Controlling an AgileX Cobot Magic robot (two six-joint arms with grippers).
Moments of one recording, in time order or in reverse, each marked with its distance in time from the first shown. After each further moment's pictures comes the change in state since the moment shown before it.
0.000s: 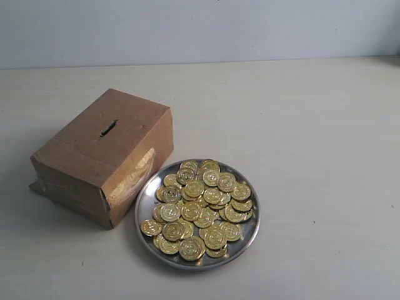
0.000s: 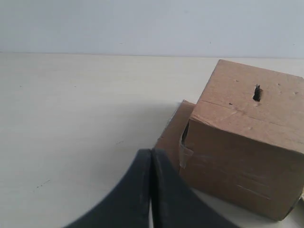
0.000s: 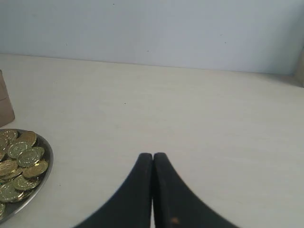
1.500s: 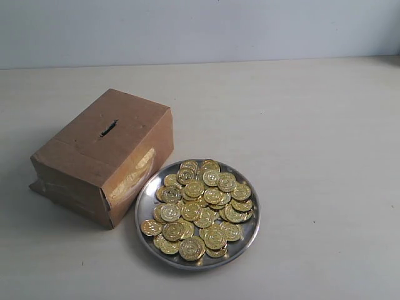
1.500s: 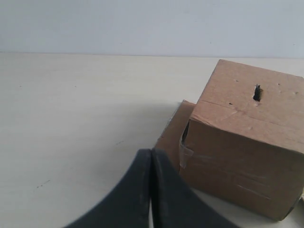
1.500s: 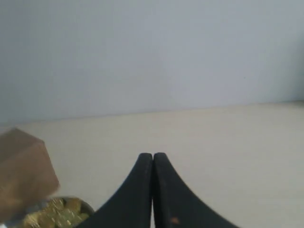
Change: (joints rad) left arm 0.000 0.000 0.000 0.000 0.000 0.000; right arm 0.000 0.000 0.000 0.186 -0.178 0.000
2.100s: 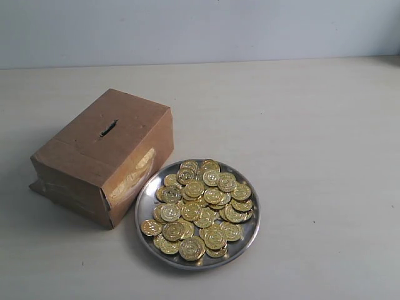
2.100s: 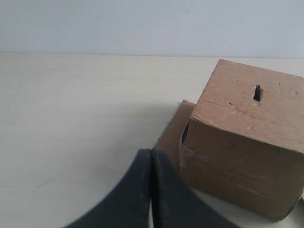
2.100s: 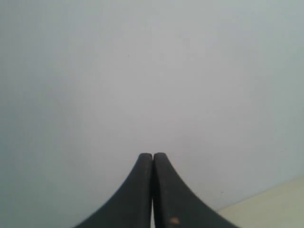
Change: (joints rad) left arm 0.000 0.000 0.000 0.000 0.000 0.000; right arm 0.000 0.000 0.000 0.280 -0.399 0.076
